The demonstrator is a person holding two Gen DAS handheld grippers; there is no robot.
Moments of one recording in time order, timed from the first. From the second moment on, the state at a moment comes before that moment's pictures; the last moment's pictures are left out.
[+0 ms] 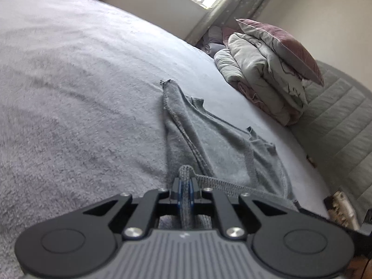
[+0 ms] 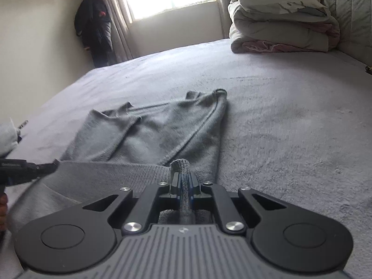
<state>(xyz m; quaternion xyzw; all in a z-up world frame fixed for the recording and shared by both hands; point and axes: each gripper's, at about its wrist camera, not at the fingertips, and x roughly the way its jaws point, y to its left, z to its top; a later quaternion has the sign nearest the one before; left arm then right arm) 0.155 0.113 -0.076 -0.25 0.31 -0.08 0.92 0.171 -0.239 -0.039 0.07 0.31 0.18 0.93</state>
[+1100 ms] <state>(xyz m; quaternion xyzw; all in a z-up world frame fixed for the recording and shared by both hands) 0.056 0.106 -0.064 -0.25 0.40 -0.10 0.88 0.092 -0.286 -0.030 0.18 0.42 0.17 0.87</state>
